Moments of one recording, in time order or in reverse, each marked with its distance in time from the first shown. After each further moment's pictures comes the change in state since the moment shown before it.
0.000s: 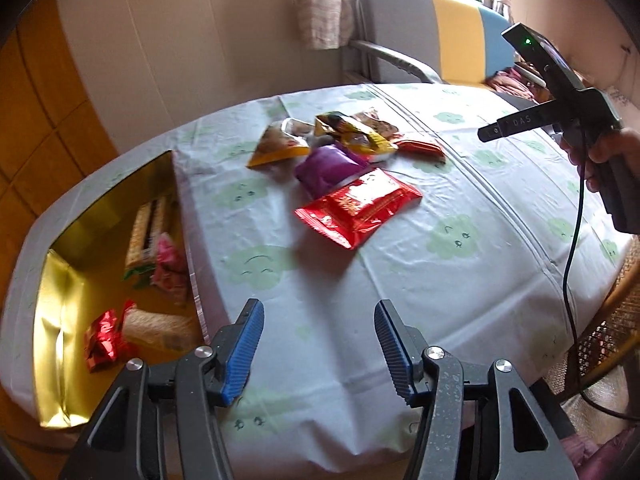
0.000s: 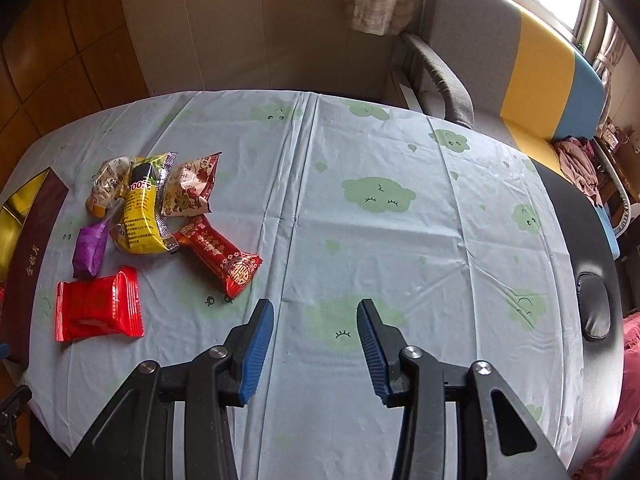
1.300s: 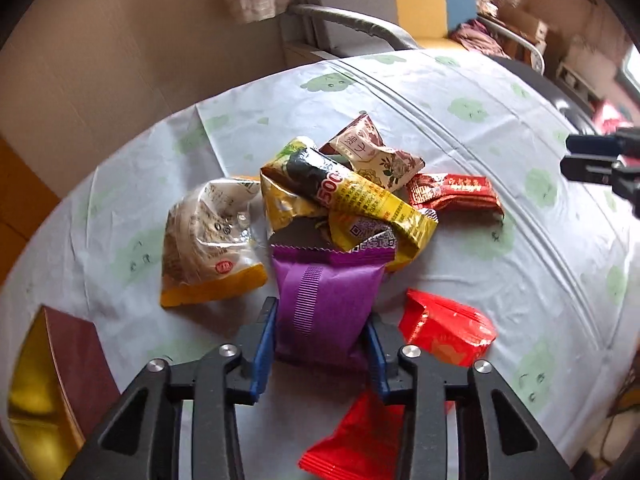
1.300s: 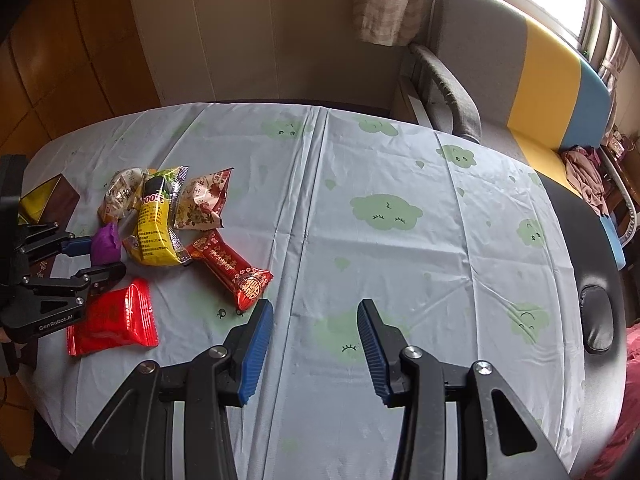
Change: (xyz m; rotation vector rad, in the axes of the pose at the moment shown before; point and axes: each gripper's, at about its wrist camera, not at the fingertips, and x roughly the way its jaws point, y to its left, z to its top) left arm 0.145 -0.002 0.138 0.179 0.128 -0.120; right arm -0.005 0.000 0.006 -0.024 -0.033 0.035
